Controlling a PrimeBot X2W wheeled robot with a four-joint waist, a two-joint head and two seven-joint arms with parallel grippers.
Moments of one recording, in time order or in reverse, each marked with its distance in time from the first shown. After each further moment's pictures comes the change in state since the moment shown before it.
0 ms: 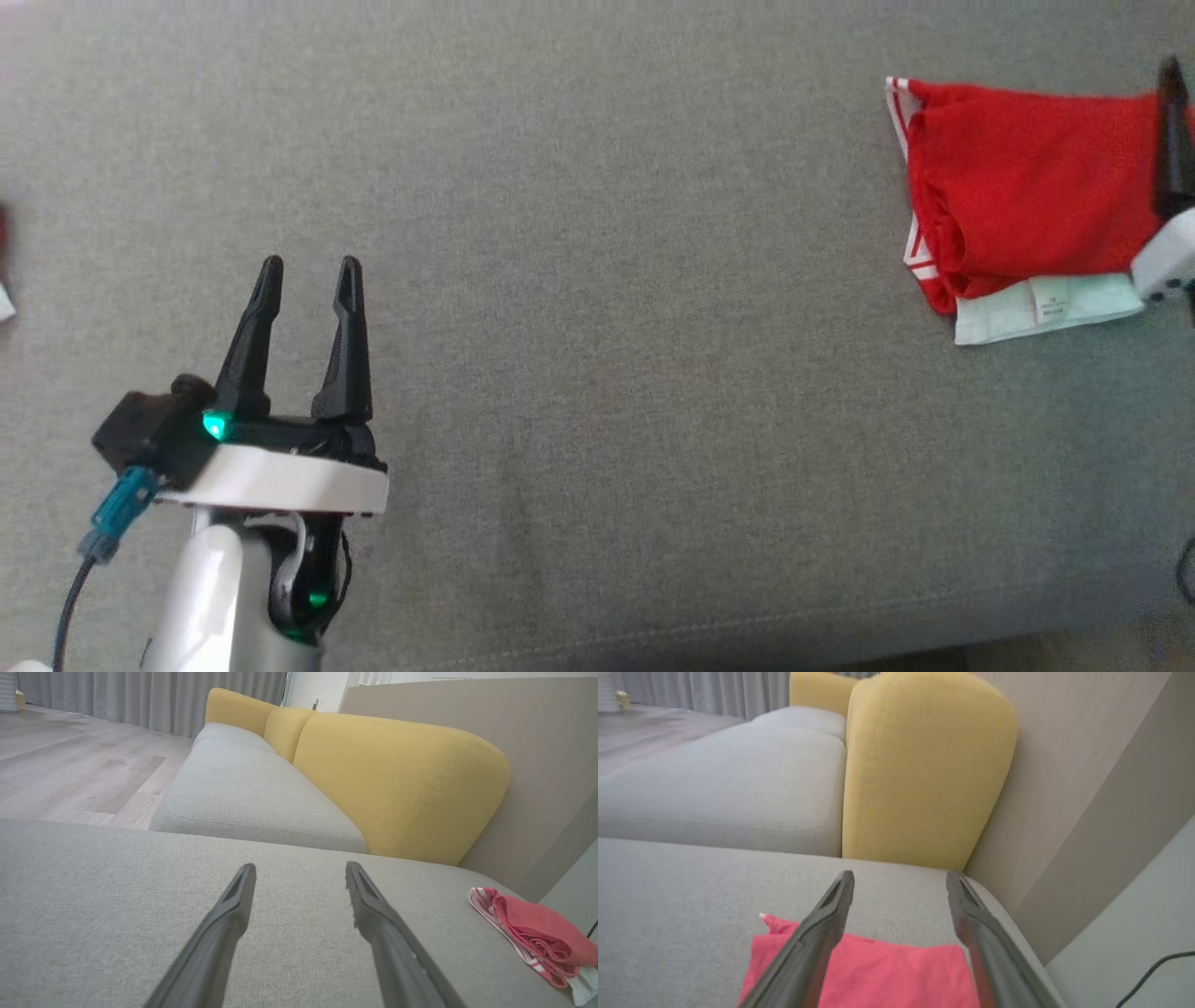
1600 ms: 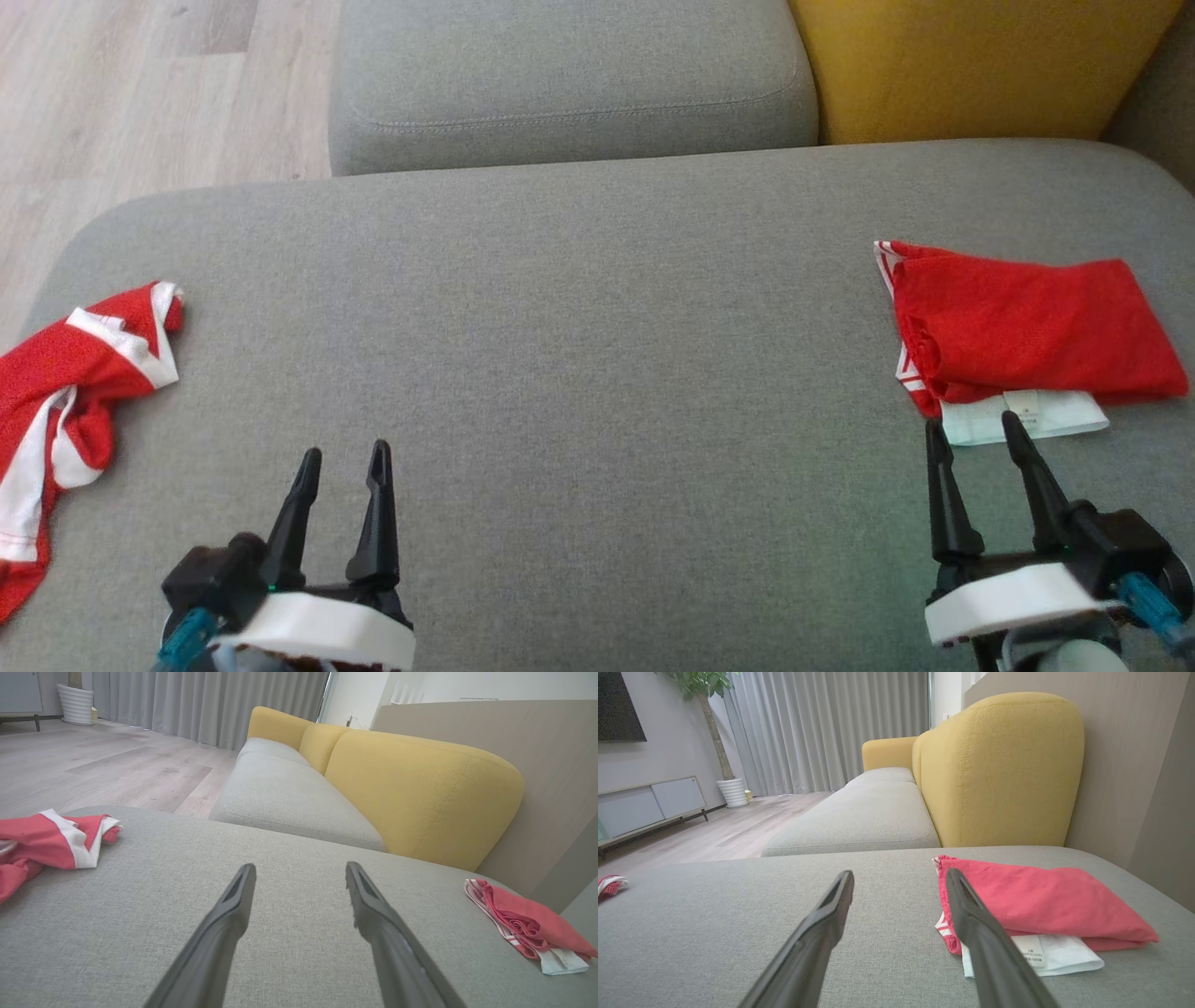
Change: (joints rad) left arm 0.265 0.003 -0.062 0.029 -0.041 0.097 0.000; right arm 0.614 0.295 0.093 -0.208 0.011 0.000 -0.280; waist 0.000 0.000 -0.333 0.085
